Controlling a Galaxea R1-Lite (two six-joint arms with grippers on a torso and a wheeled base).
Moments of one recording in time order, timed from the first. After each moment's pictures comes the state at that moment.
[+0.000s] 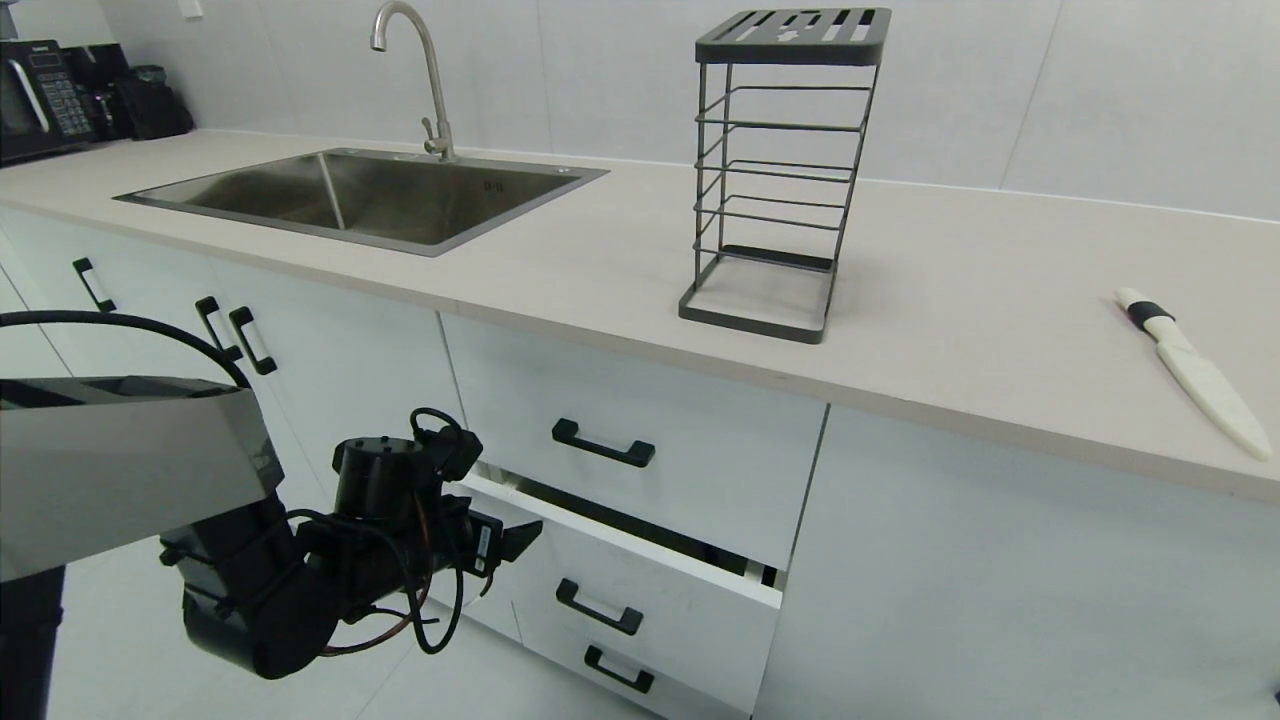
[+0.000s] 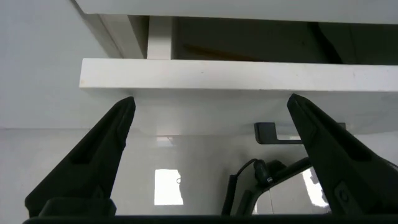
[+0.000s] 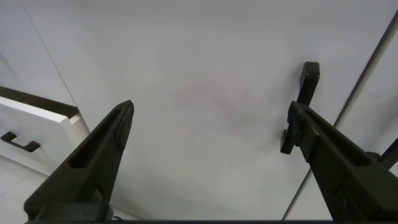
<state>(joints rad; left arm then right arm) -0.30 2.17 -0.53 -1.06 -0.14 0.03 0.00 0.00 0.00 0.01 -0.01 0.02</state>
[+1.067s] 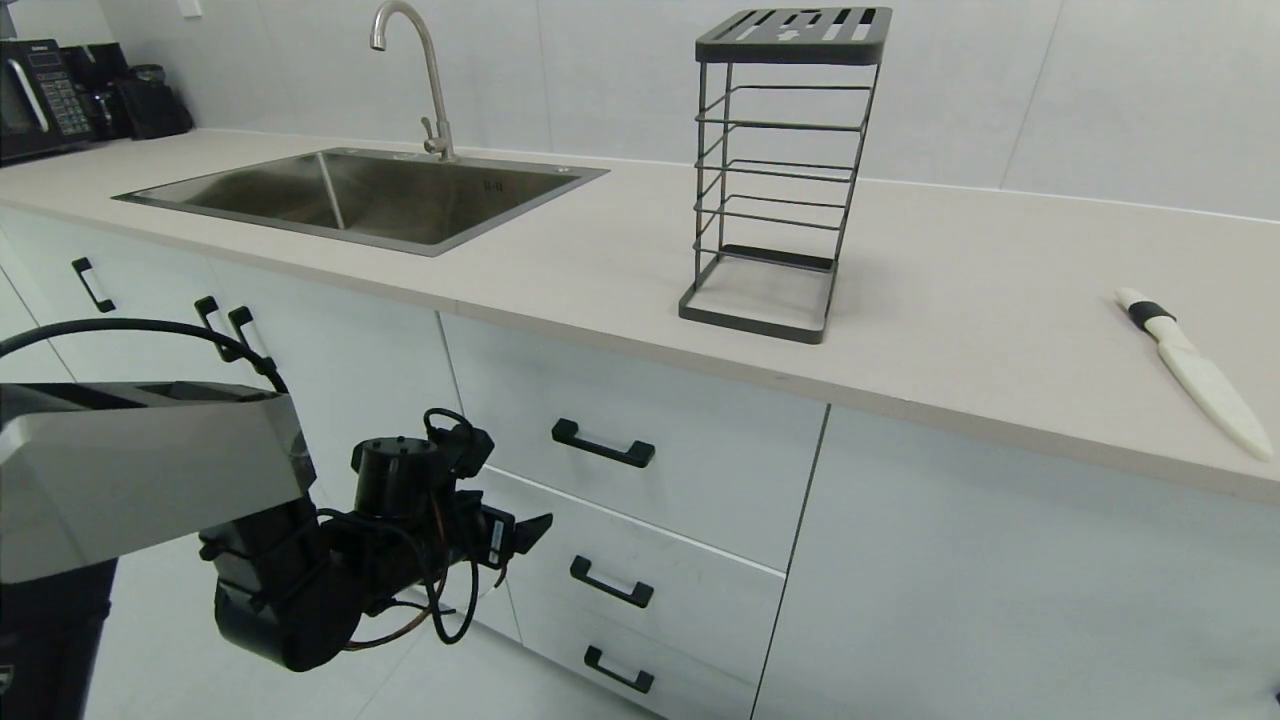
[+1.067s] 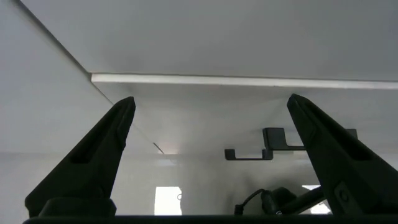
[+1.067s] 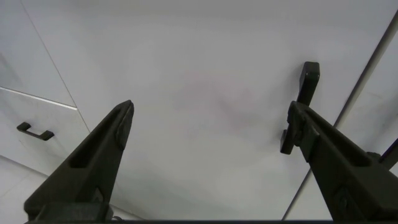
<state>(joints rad) -0.31 2.23 -0.56 -1.12 -0.13 0.02 0.00 0.00 0.00 0.01 -0.01 0.02</state>
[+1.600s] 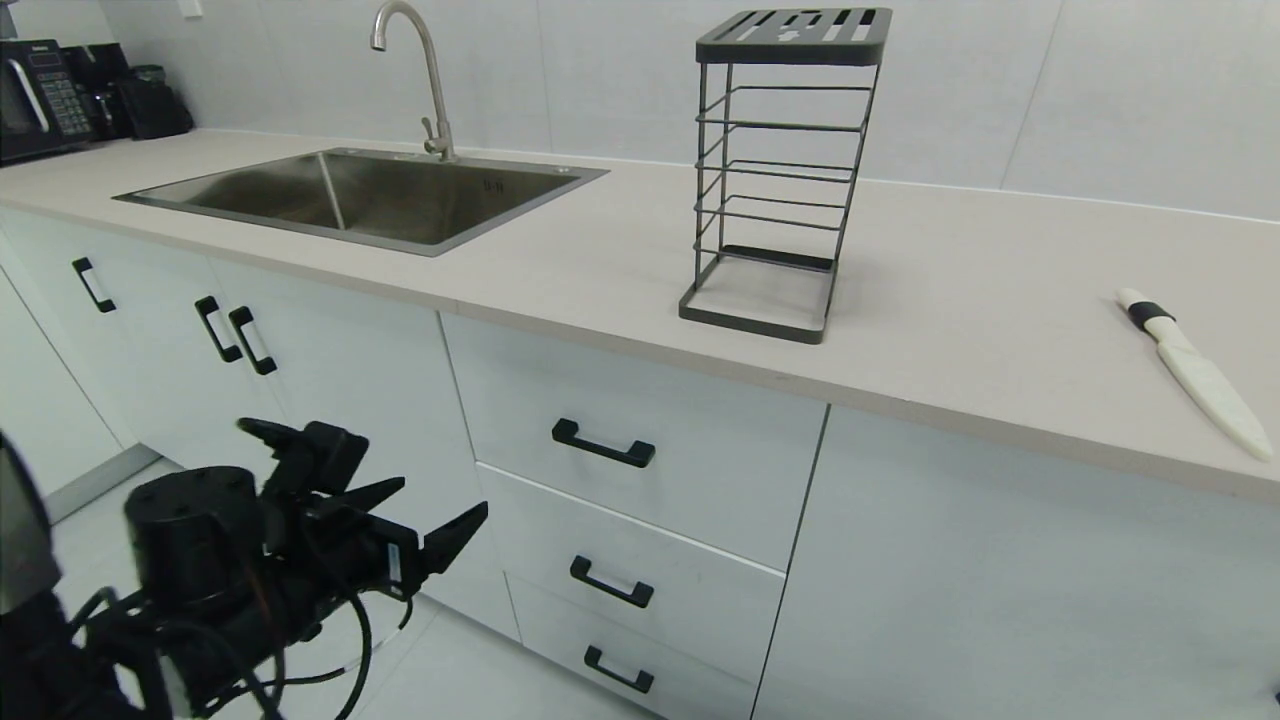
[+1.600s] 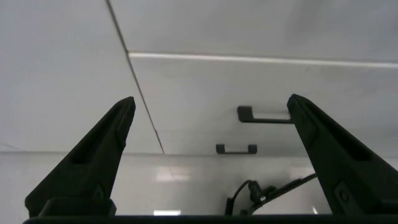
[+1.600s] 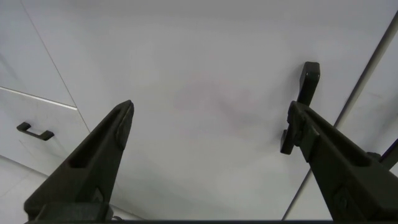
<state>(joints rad) -0.28 1.83 -0.11 -1.44 -0.14 -0.03 0.00 0.00 0.00 0.01 -0.01 0.02</state>
